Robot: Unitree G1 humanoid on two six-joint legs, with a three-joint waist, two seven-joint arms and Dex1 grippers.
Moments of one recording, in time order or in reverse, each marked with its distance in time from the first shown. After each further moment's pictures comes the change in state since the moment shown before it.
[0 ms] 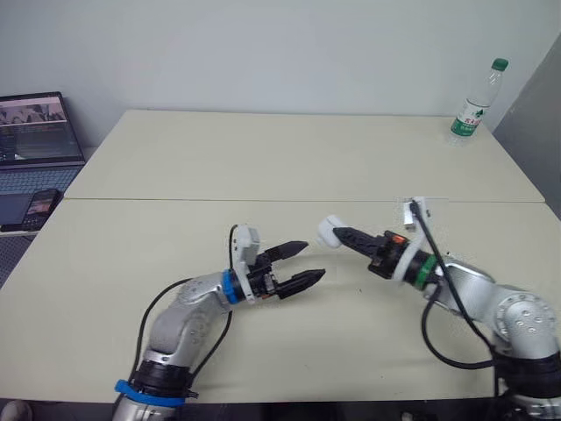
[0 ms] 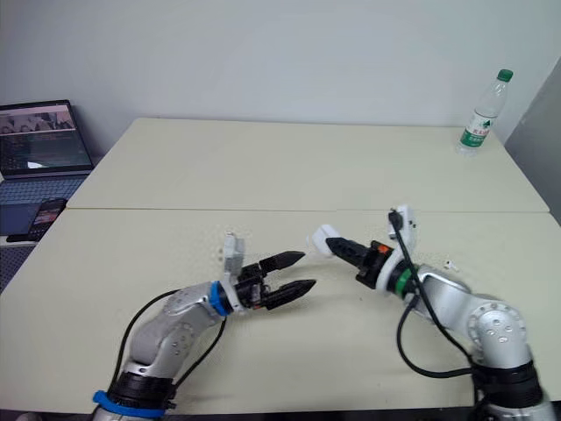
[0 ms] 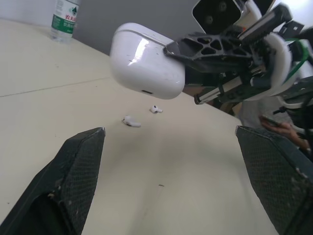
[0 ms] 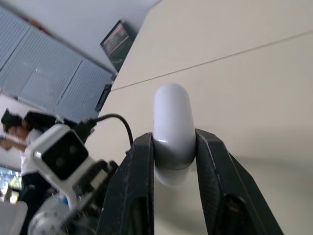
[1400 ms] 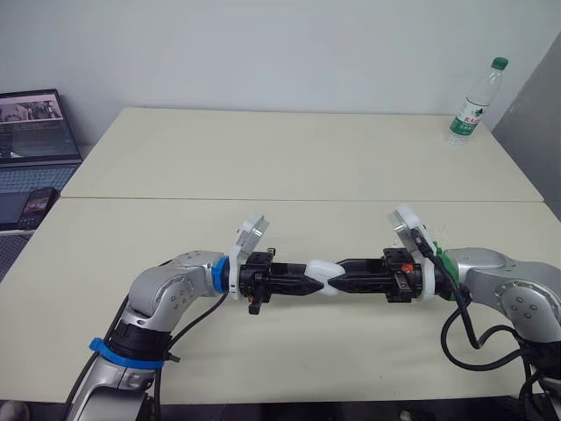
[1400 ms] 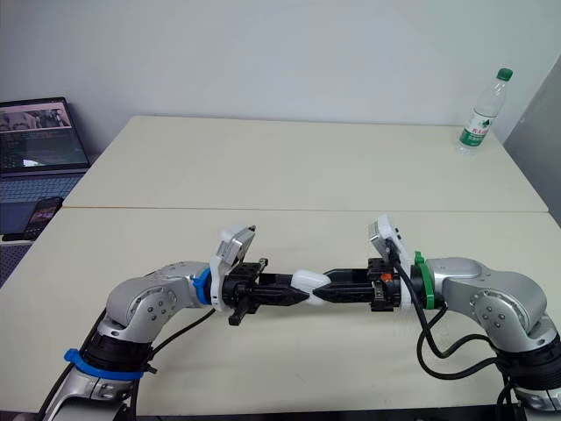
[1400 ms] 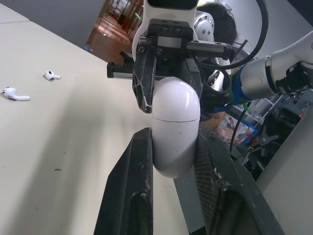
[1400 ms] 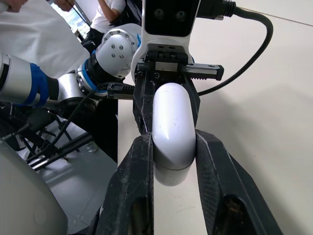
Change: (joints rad) left arm -0.188 0.149 -0.091 -0.007 -0.120 0.294 -0.247; right arm -0.116 -0.103 0.135 -0.014 -0.550 0.045 0.885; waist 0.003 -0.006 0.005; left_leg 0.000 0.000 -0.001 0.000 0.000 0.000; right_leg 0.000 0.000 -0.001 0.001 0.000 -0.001
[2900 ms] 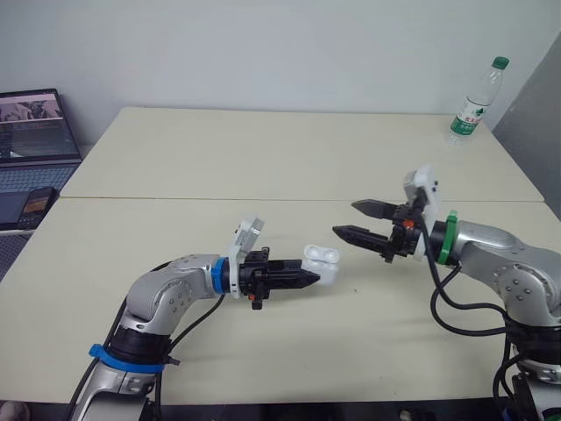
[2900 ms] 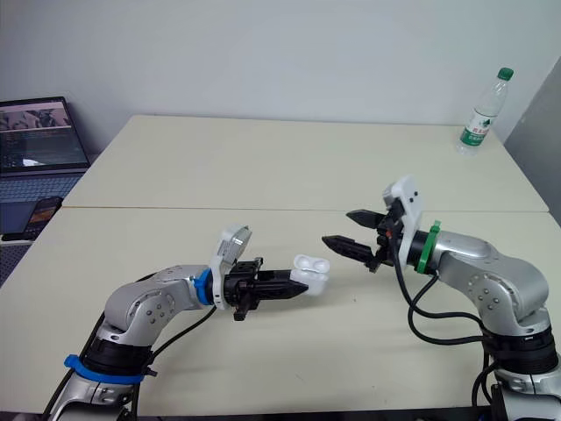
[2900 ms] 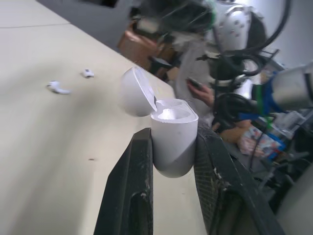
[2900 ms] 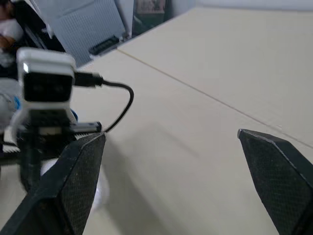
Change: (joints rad) left arm 0.043 -0.028 0.044 0.009 0.056 -0.026 0.119; right arm -0.081 0.130 -0.187 0.051 -0.133 0.002 -0.264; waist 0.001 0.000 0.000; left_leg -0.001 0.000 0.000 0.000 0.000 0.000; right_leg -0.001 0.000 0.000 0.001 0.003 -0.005
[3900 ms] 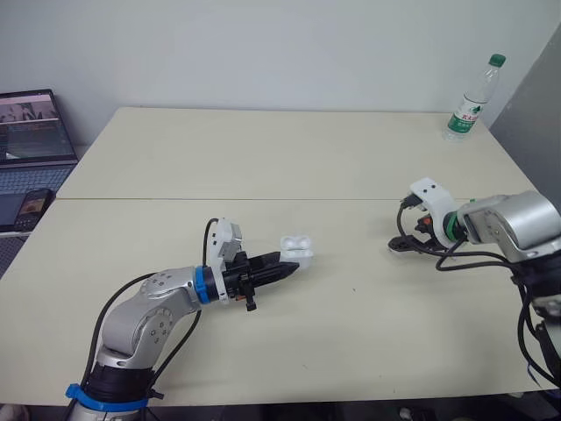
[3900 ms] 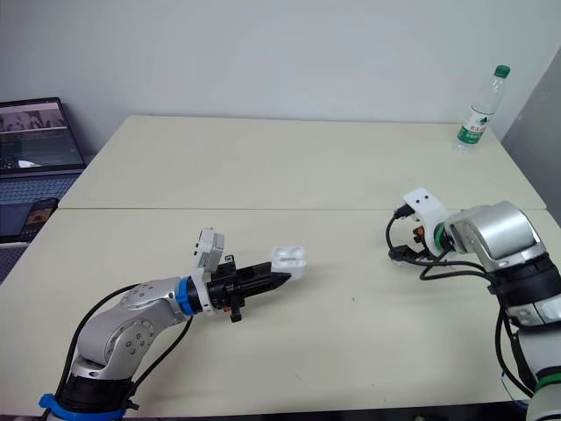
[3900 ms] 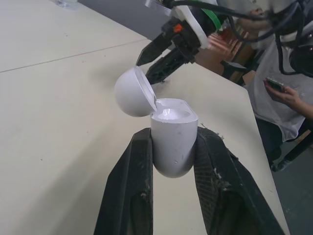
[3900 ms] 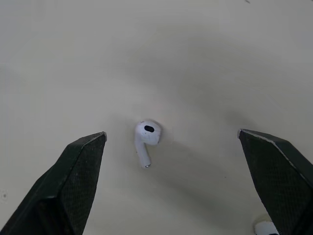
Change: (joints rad) left arm 0.175 0.013 0.101 -0.166 0.082 -0.129 0.171; right arm -0.440 -0.171 0.471 0.519 -0.526 0.461 0.040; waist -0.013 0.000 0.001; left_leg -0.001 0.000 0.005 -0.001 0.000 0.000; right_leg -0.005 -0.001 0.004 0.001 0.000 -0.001
